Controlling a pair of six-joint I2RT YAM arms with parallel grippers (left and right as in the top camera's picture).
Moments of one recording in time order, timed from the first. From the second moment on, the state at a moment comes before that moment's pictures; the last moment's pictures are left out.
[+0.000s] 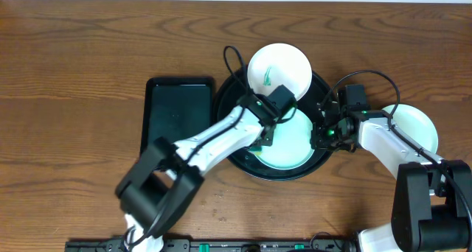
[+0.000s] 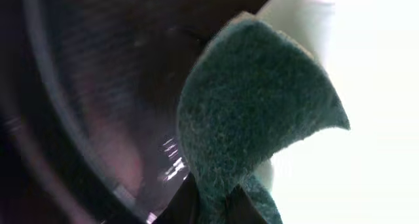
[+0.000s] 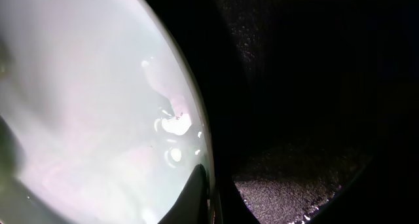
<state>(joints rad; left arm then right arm) -0.78 1.93 1.38 -0.88 -0.16 -0.66 0.09 1.67 0.84 -0.56 -0.30 0.15</state>
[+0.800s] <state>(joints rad) -0.21 1.76 1.09 -0.85 -0.10 -0.48 0.09 1.67 0.84 -0.56 -0.30 0.16</state>
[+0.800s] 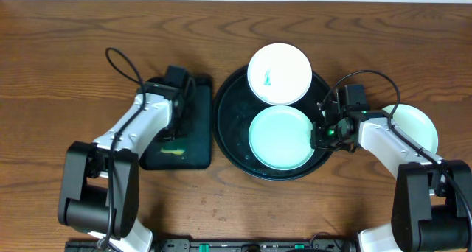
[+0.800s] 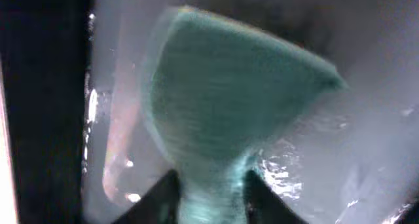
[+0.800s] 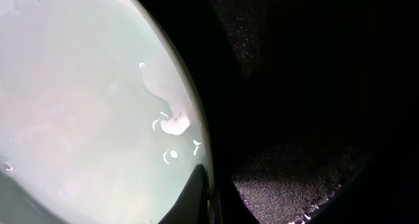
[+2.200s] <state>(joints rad) -0.20 1.07 1.09 -0.92 0.05 -0.46 0.53 1.52 1.00 -0.10 -0.07 0.39</state>
